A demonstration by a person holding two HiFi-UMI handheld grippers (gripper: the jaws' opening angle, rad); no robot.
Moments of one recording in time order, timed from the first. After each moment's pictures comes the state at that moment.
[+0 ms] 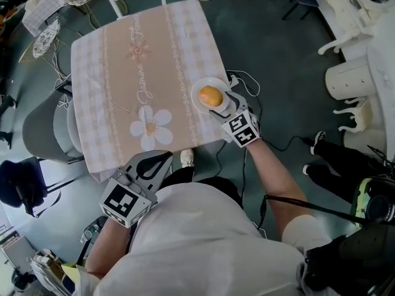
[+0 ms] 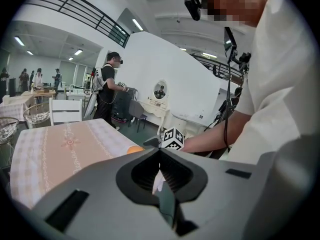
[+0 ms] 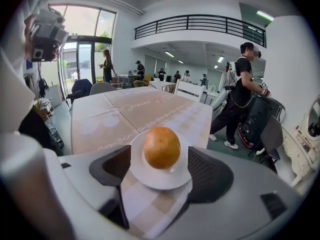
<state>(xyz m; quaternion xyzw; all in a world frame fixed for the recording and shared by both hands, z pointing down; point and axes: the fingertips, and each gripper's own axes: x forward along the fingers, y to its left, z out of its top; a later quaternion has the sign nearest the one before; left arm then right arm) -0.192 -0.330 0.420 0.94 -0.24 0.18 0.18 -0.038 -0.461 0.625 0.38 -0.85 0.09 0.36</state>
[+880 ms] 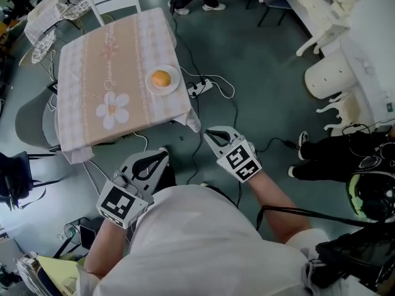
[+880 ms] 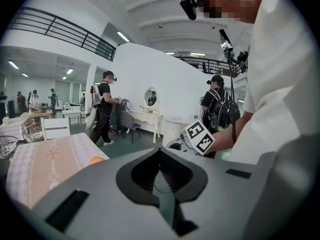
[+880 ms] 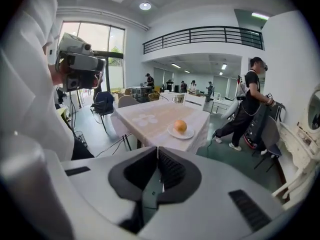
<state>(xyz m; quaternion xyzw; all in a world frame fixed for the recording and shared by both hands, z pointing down) -0.029 -0.168 0.383 0.95 -0.25 0.16 0.09 0.075 -0.216 0.520 0.33 -0.89 0.08 0.30</state>
